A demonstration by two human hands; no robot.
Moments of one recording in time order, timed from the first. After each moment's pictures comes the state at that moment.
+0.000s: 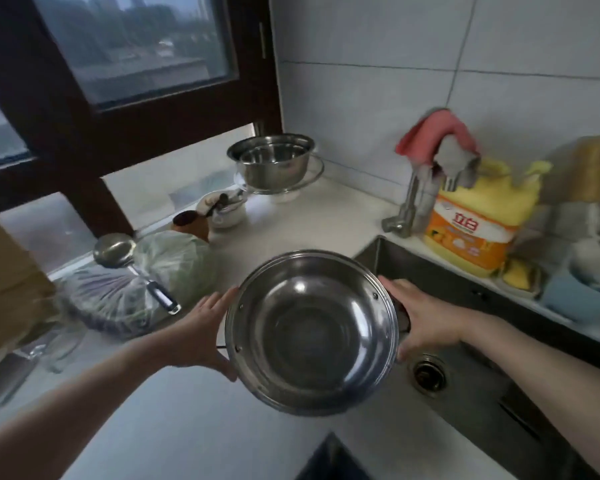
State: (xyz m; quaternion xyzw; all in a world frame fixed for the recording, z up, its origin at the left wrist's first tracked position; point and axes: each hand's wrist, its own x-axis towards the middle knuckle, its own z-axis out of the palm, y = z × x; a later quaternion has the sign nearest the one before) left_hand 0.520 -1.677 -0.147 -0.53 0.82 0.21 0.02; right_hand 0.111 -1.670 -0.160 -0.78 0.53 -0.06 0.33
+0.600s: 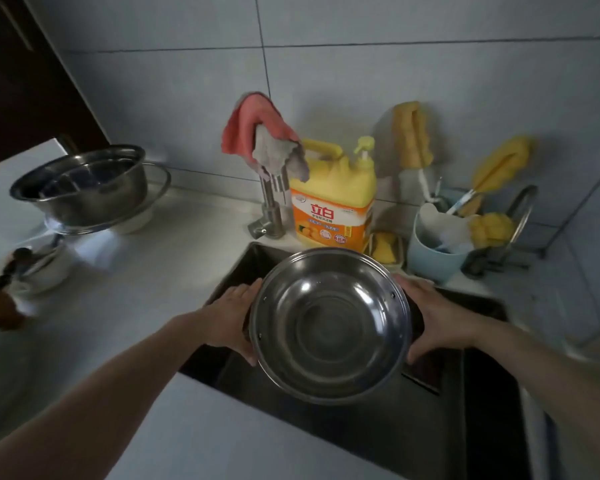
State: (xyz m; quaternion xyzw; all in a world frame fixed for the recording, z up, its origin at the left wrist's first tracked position) left_hand 0.232 -1.808 -0.201 -0.34 0.91 0.20 0.16; right_hand -0.106 -1.617 -0.222 -0.64 0.70 -0.13 0.28
